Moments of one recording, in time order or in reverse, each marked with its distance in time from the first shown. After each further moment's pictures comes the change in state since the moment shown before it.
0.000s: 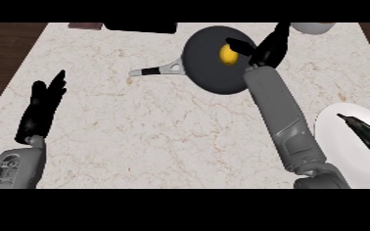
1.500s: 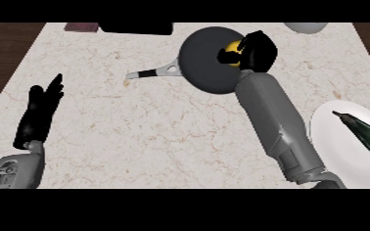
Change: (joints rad) left arm 0.037 -0.007 -0.002 -0.037 -0.001 0.025 0.010; right arm 0.089 -0.002 0.364 -0.184 0.491 0.393 0.687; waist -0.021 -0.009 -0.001
